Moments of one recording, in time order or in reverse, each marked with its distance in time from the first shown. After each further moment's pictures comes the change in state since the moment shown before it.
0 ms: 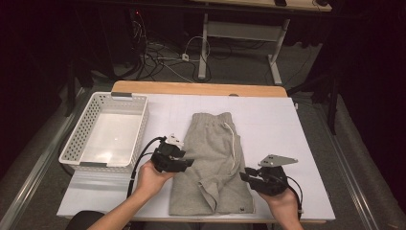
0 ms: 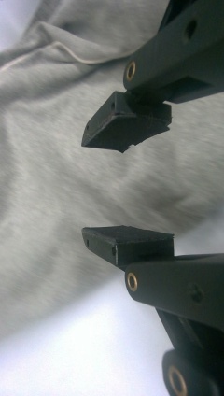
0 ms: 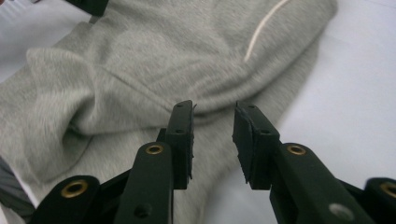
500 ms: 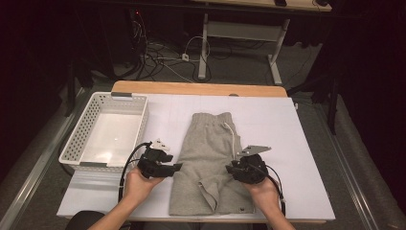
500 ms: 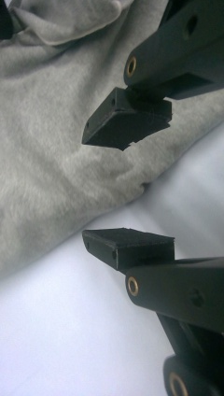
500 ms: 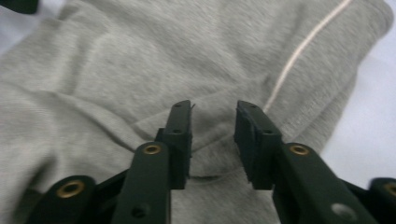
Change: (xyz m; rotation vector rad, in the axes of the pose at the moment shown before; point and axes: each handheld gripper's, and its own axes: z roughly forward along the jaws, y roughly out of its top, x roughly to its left) left arm 0.013 -0.028 -0.018 -0.006 0.026 -0.059; right arm 0.011 0.030 0.048 0.091 -0.040 -0.034
